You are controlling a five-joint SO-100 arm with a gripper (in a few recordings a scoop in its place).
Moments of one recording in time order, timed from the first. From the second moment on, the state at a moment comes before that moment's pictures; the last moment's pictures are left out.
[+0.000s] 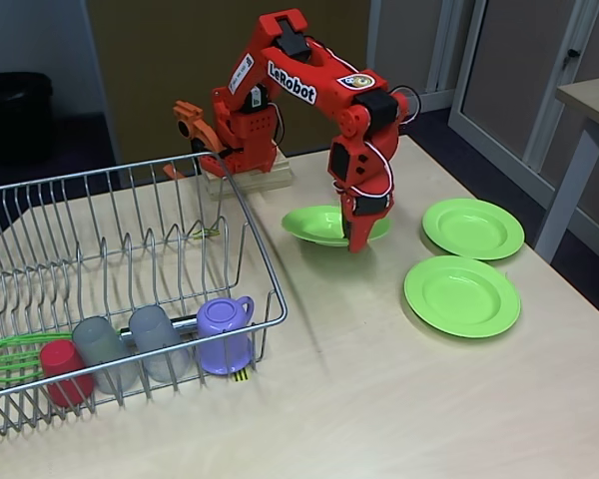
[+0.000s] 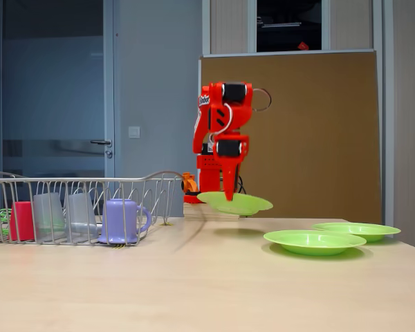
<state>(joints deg) -18.5 58.7 59.2 94.7 17.7</state>
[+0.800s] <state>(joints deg) -22.3 72.8 52.6 104.5 22.4</state>
